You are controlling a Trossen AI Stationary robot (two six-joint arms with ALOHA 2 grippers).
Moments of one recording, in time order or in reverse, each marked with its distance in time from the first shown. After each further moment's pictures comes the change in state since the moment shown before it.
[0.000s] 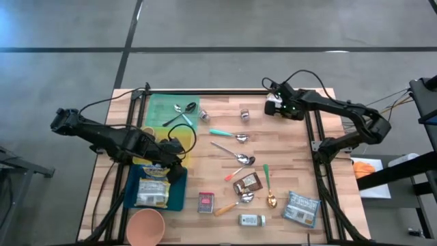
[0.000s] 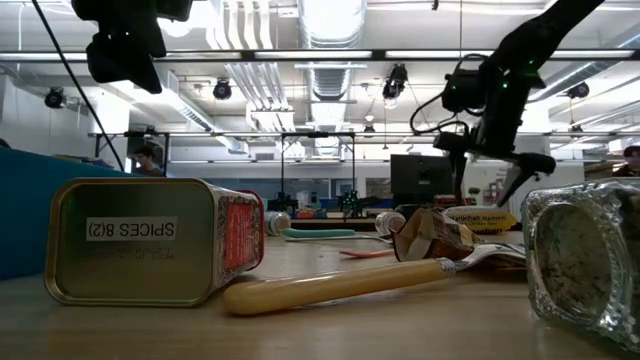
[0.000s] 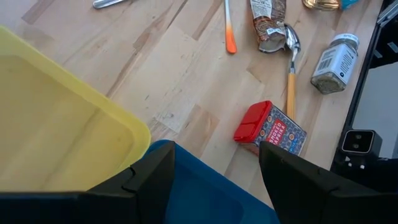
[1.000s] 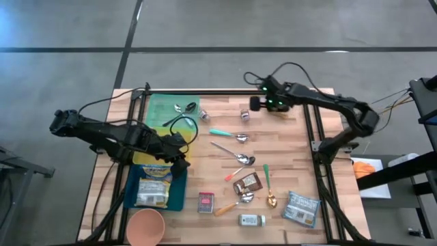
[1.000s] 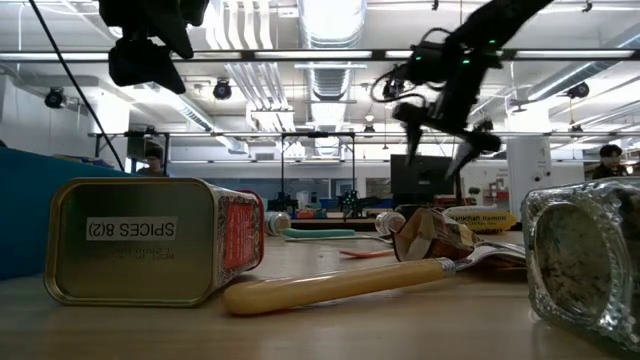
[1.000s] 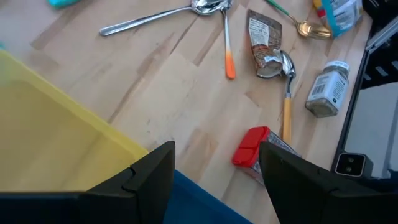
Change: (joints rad) left arm 0.084 -0.002 0.000 0.057 0.026 0.046; right arm 0.146 0.148 0.286 -0.041 0.023 -0.031
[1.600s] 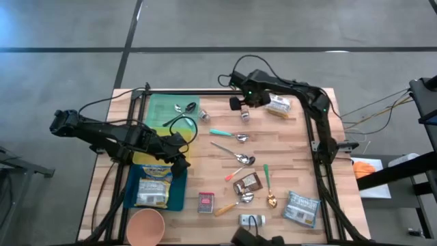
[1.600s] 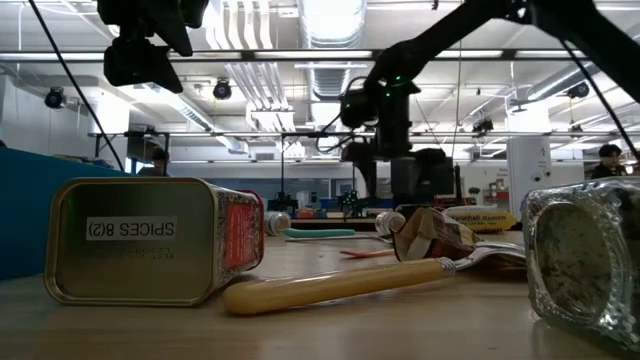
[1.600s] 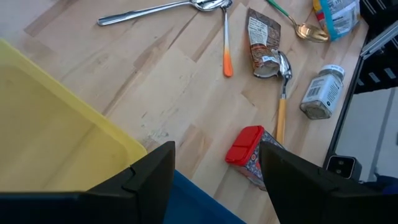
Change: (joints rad) left arm 0.001 0.000 0.000 0.000 0.014 -0.053; right arm 0.030 0.593 0.655 -0.452 -0.014 -0.112
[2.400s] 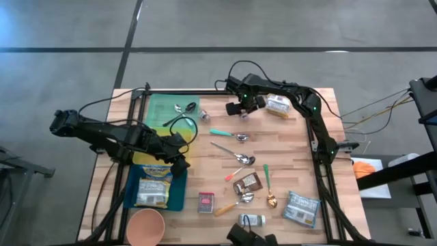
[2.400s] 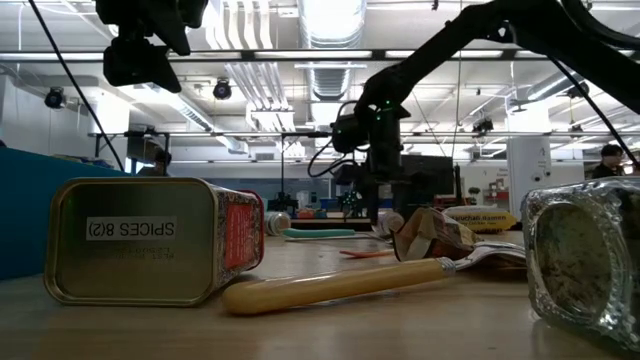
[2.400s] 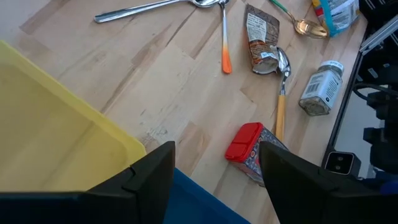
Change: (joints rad) left arm 0.000 0.000 0.000 -0.003 0.015 0.008; right arm 0.003 0.126 0.030 0.041 -0.094 -0.061
